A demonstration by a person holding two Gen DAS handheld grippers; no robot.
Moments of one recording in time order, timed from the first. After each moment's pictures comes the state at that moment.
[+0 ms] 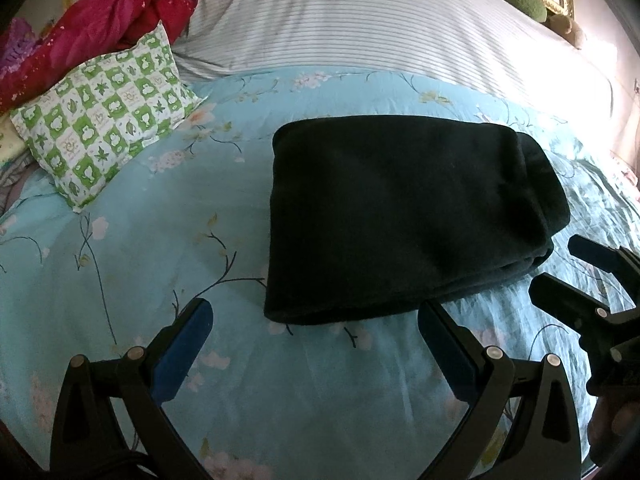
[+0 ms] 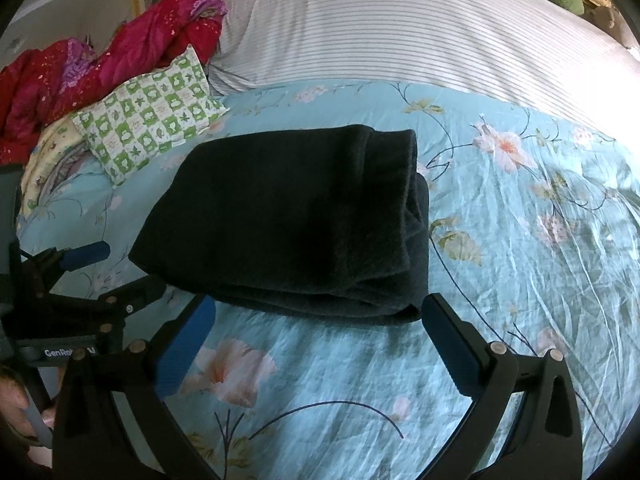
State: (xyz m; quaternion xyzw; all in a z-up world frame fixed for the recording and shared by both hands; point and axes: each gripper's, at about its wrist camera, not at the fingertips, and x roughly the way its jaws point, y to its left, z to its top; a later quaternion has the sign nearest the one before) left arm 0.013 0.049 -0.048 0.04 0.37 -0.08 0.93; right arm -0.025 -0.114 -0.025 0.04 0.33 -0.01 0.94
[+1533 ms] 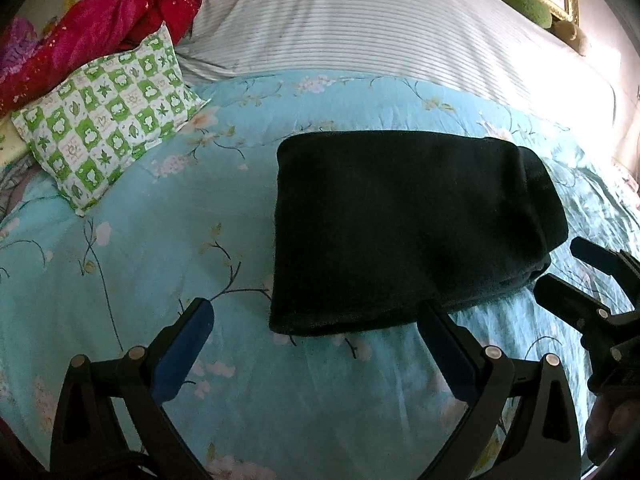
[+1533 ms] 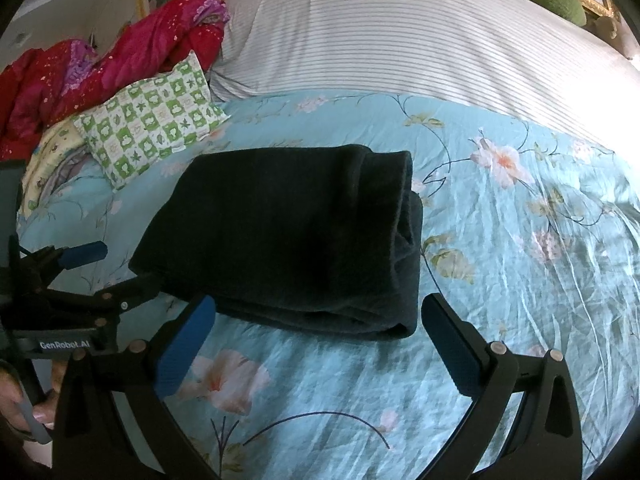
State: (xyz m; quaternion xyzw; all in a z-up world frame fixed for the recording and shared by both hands) left arm 0.013 0.048 -0.036 0.03 0.37 -0.07 0.93; right arm -0.022 -0.119 -0.016 0.04 0.32 0.00 0.95
